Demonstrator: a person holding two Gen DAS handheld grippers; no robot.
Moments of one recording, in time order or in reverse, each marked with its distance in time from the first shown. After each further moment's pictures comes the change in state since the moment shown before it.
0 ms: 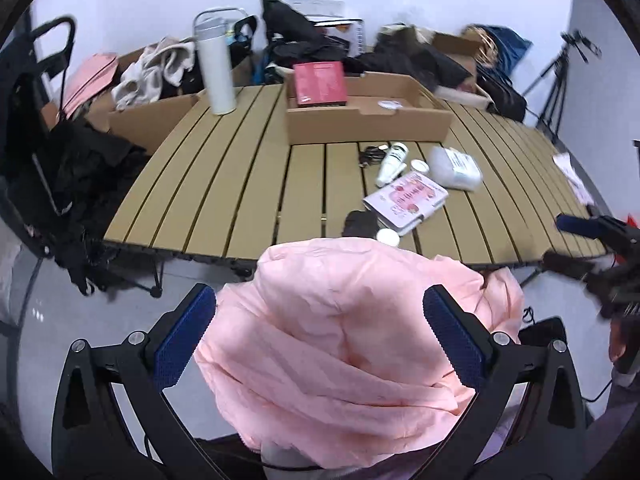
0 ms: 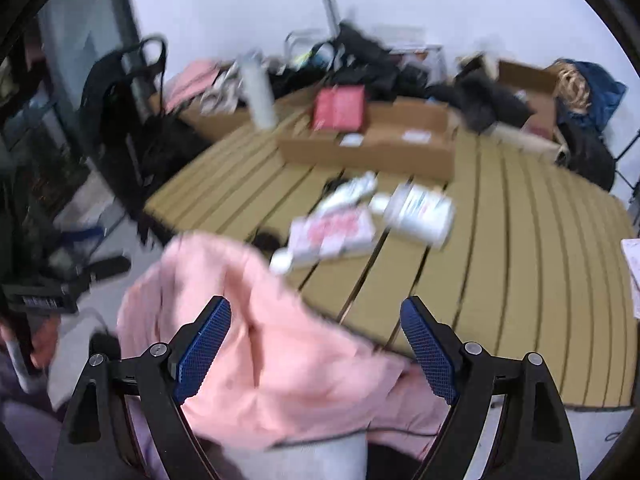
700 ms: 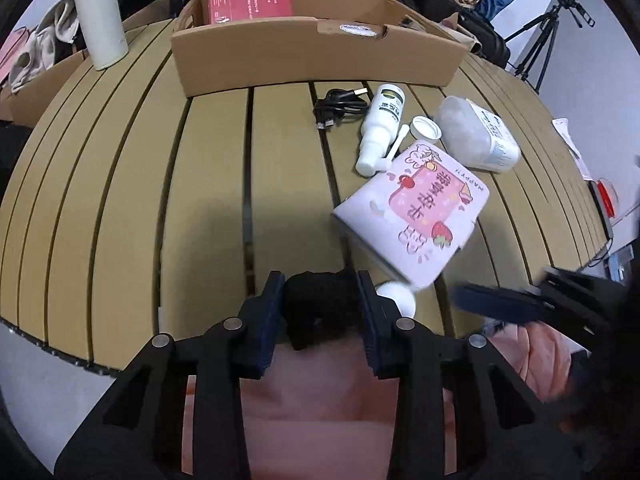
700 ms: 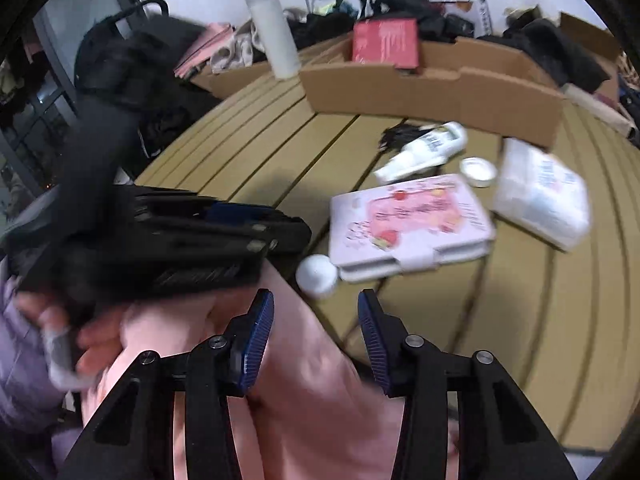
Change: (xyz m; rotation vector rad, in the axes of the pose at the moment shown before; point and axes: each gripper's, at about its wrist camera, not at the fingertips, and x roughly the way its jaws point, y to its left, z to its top) left arm 0.177 -0.009 0.044 0.045 0.225 -0.208; right arm 0.151 0.021 0.019 0.017 0.106 0.113
